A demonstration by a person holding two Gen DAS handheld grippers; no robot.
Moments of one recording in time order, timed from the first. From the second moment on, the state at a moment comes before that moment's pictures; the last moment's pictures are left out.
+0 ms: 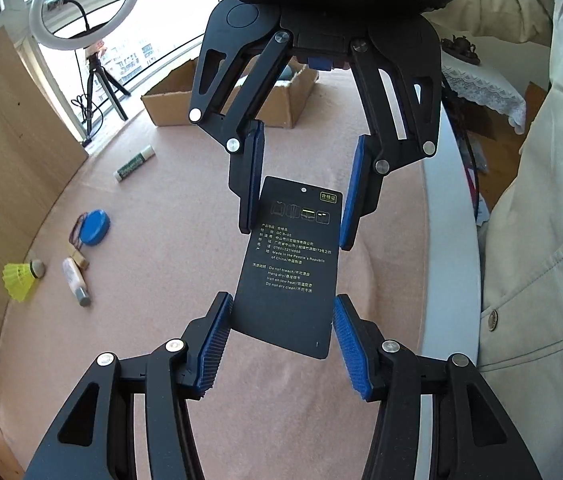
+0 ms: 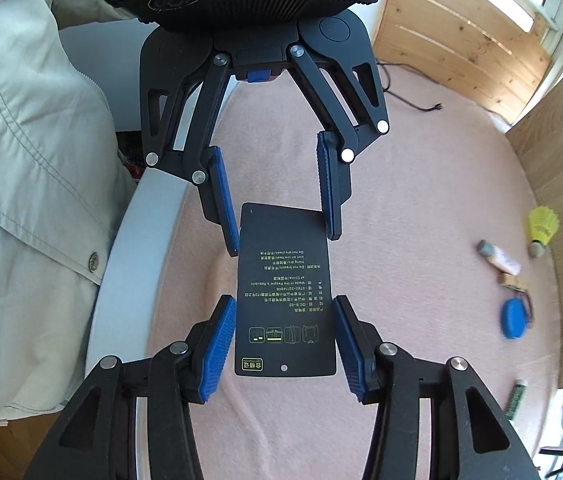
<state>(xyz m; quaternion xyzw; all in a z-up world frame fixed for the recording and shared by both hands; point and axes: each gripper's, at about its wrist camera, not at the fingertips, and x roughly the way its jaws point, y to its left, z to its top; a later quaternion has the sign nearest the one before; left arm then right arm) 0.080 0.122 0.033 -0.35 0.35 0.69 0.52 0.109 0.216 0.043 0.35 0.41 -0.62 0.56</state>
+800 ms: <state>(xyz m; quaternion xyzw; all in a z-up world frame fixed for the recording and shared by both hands) 0.033 0.411 0.062 -0.31 0.44 0.65 0.53 0.073 0.440 0.066 0.32 0.41 -0.70 0.49</state>
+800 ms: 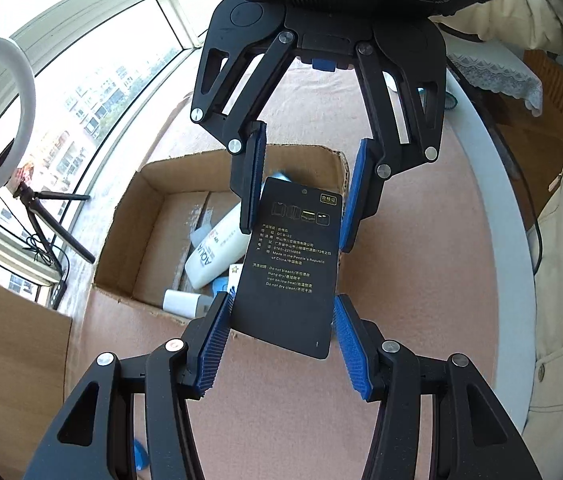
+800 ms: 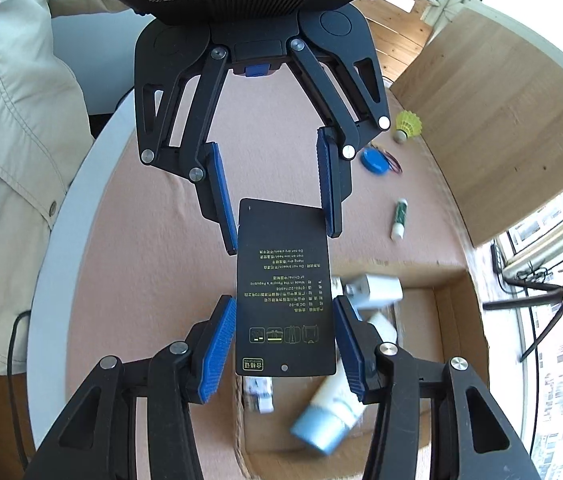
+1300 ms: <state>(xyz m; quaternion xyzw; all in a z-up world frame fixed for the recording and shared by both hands) 0.031 0.426 0.058 -0.30 0.44 0.72 0.45 0.075 0.483 0.052 0.33 0.40 -0.73 0.45</state>
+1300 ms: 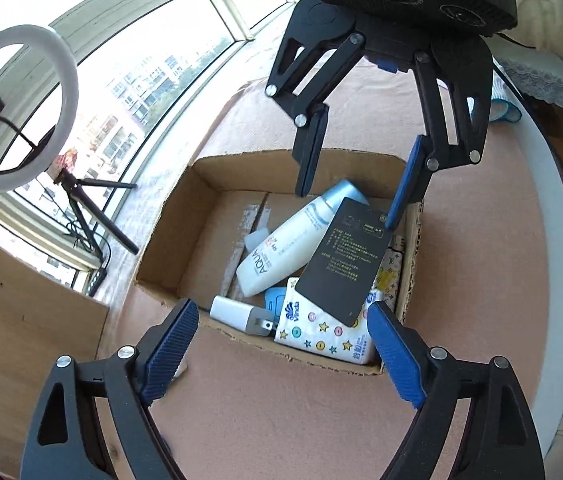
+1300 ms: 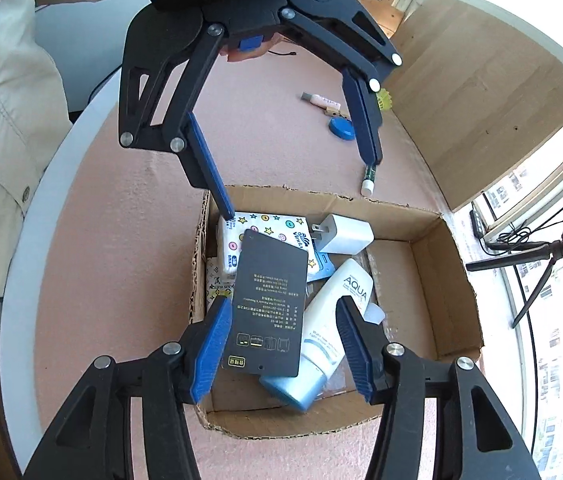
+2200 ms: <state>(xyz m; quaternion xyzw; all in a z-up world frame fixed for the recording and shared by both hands) 0.047 0.097 0.053 -0.34 0.25 0.86 0.30 -0.011 0.255 0.055 0.40 0.35 -0.79 0.30</state>
